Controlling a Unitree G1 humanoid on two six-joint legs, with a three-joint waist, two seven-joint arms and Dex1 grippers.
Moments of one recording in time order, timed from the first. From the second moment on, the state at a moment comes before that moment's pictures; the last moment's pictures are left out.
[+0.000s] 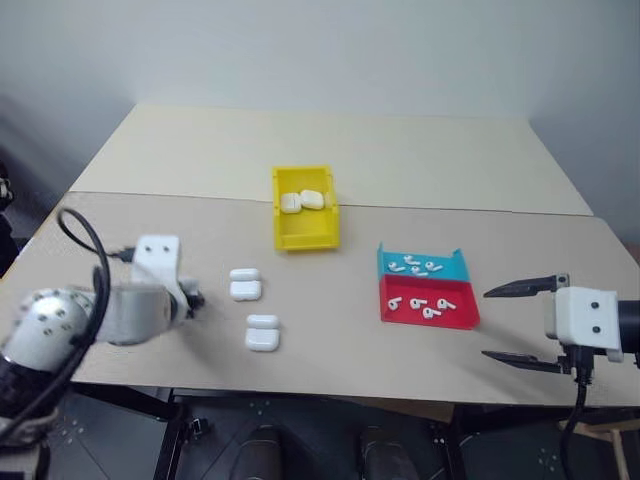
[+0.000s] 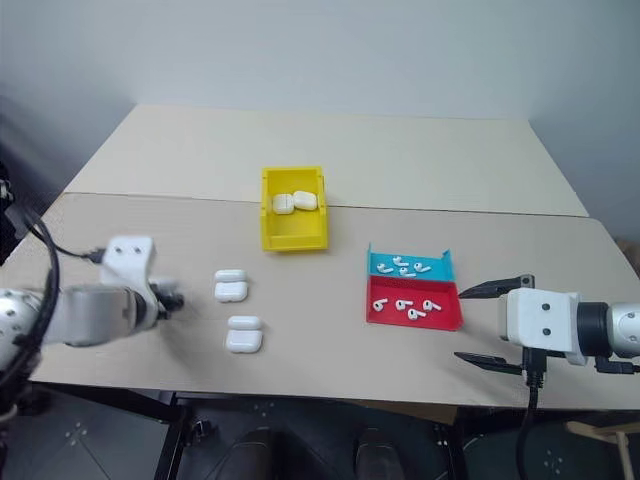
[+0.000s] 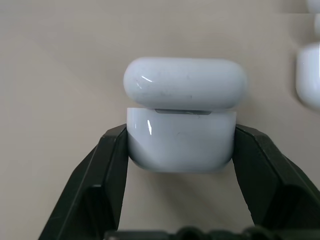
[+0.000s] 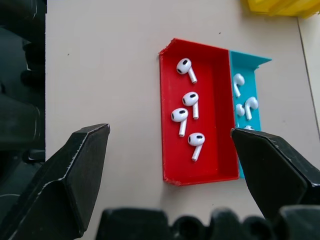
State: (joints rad) left arm -0.47 1.05 -0.07 -0.31 -1.97 1.09 1.27; right arm 0.15 -1.13 -0.45 -0.42 0.33 0.10 1.27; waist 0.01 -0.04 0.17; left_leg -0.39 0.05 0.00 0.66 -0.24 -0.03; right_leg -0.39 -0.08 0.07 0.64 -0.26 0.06
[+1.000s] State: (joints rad) left arm -0.22 0.54 -0.16 -0.29 -0.71 -0.10 -0.96; right arm -0.49 -1.36 0.14 -0.45 0.33 0.67 1.28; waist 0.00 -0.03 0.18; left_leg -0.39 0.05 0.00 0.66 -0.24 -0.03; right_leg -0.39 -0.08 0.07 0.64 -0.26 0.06
